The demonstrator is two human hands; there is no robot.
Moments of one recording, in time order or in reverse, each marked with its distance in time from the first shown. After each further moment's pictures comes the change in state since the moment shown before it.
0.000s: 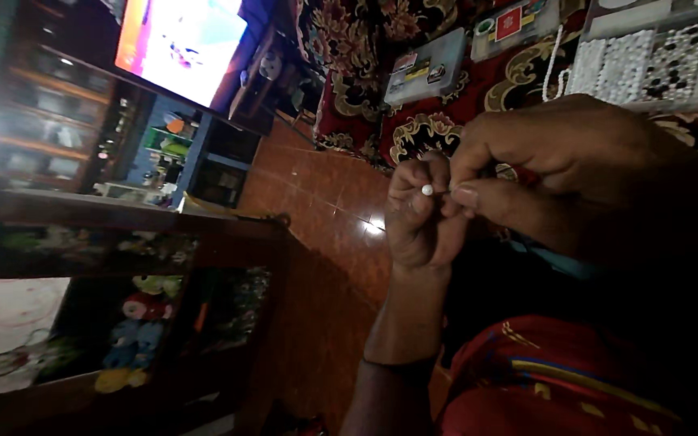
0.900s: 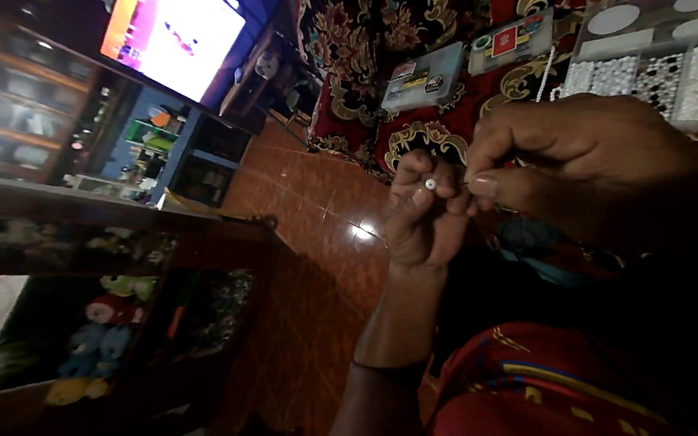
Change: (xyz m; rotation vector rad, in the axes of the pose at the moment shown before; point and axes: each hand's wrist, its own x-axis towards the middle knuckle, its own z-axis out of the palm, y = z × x) left_hand 0.006 -0.001 -0.005 -0.039 -0.020 -0.024; right_hand 0.000 0.005 -0.008 0.208 -0.039 0.094
